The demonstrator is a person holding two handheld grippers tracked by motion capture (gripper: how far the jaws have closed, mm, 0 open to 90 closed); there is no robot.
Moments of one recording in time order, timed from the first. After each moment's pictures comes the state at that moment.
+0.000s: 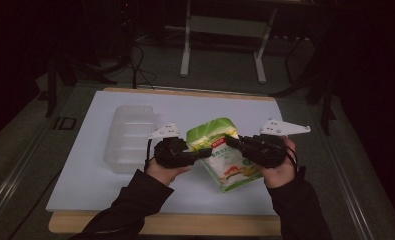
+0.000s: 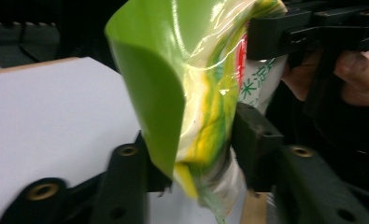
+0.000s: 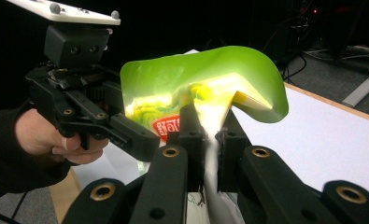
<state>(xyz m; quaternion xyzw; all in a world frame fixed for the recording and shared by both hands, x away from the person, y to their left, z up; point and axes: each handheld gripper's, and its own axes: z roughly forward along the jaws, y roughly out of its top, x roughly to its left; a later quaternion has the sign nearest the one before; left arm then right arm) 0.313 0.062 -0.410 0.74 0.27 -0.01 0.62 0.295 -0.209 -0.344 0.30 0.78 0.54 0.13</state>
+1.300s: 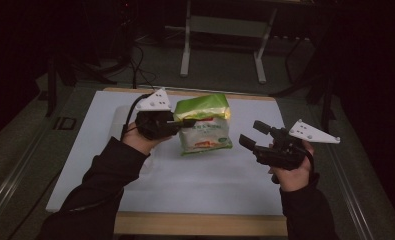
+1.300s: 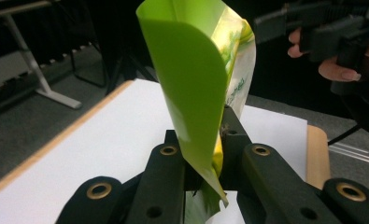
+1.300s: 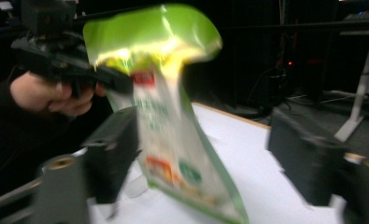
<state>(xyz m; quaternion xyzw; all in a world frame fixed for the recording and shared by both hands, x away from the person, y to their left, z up) 0.334 0.108 -0.317 0.81 0.16 0.16 0.55 0.290 -0.251 -0.345 0.29 0.70 0.63 0.16</state>
